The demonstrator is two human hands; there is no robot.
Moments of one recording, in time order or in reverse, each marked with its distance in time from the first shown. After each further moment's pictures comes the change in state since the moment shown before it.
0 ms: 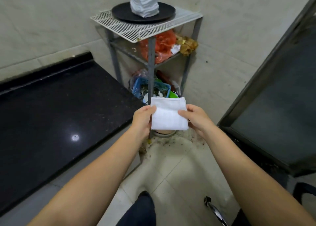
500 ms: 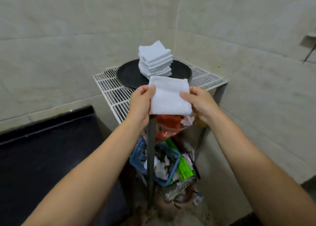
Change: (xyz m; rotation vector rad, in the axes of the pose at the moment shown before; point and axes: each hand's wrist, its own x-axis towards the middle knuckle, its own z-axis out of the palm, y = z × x) left_hand 0.238 0.232 0.145 -0.002 0.044 0.548; right_hand 0.323 -0.237 -0.028 -0.084 -0.150 -0.375
